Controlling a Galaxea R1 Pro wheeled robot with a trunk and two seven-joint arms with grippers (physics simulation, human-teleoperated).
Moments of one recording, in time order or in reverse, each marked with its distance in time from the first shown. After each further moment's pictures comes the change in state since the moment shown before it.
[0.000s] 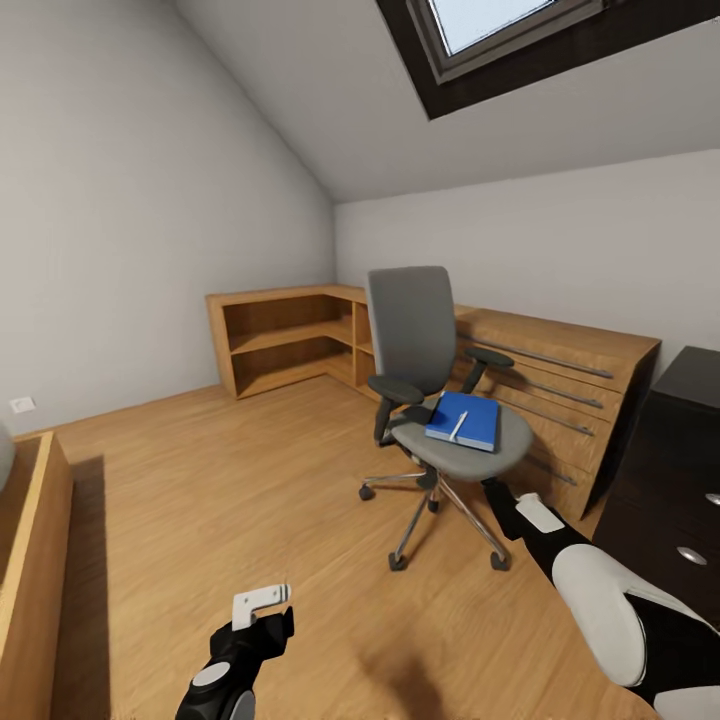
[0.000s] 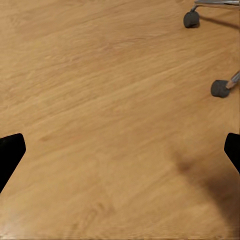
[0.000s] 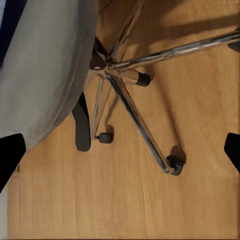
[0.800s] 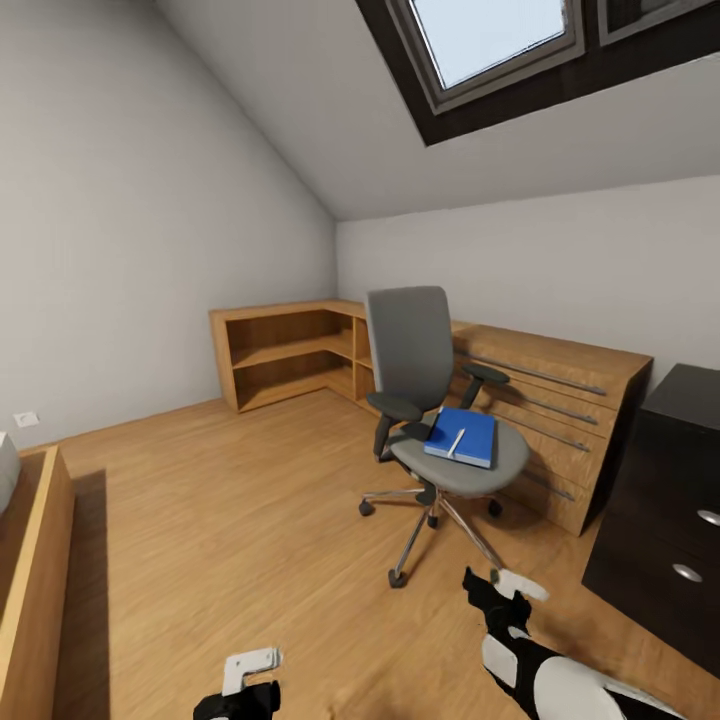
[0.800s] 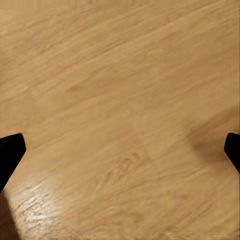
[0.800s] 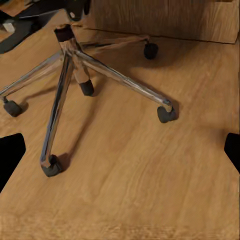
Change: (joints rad) left arm 0.000 0.034 0.012 0.298 0.000 -0.075 0.008; right arm 0.241 0.101 -0.001 0.209 0.858 -0.582 -0.006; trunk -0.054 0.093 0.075
